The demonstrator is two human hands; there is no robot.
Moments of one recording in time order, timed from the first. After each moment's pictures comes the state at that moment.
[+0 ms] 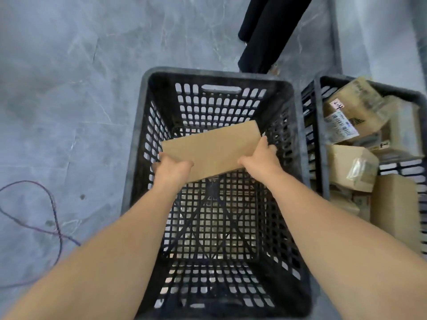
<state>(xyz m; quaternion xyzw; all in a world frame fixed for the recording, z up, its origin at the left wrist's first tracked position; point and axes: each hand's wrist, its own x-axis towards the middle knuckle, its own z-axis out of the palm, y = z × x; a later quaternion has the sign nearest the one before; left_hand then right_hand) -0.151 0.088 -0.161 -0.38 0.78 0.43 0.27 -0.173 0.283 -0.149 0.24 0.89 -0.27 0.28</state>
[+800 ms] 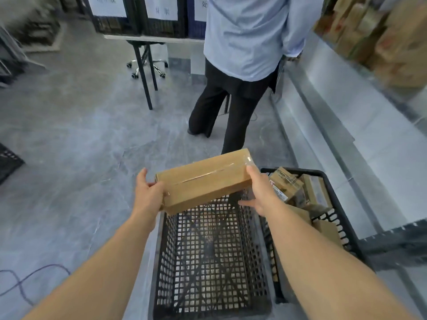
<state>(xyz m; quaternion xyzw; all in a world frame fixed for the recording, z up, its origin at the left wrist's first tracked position) -0.121 0.040 0.123 -0.26 0.70 0.67 0.06 -0.139 0.282 0.116 0.34 0.63 -0.68 0.12</state>
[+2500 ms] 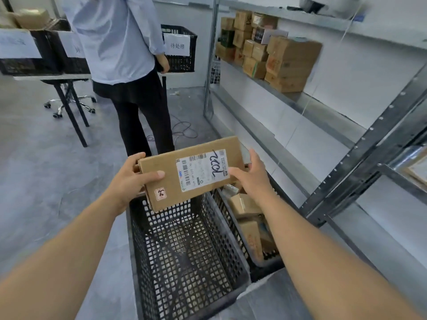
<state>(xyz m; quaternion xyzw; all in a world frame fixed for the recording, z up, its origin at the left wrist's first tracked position) -0.122 0.043 0.202 0.06 0.73 0.65 0.17 -0.028 0.309 0.201 0.25 0.82 -0.49 -0.12</state>
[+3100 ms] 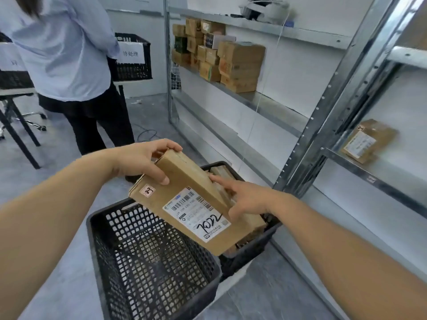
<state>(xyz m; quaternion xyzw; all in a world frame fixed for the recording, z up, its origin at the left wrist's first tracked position) -0.103 0.133 0.300 0.40 0.79 0.33 0.33 0.083 0.345 0.260 0.13 0.92 -0.31 0.20</state>
